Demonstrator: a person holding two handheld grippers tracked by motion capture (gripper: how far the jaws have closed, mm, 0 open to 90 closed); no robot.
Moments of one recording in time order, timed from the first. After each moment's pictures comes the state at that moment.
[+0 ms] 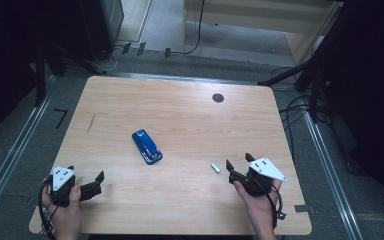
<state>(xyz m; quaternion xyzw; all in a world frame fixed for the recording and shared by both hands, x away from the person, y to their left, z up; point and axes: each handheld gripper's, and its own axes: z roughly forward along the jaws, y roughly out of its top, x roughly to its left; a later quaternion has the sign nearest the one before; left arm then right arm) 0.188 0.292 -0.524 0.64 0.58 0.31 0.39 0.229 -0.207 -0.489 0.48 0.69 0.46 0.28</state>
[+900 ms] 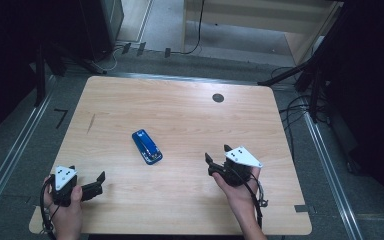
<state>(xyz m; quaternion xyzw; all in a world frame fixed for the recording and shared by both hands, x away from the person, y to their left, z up) 0.189 0.289 -0.524 0.65 0.58 0.31 0.37 0.251 -0.155 -0.479 0.45 0.72 0.47 0.26</state>
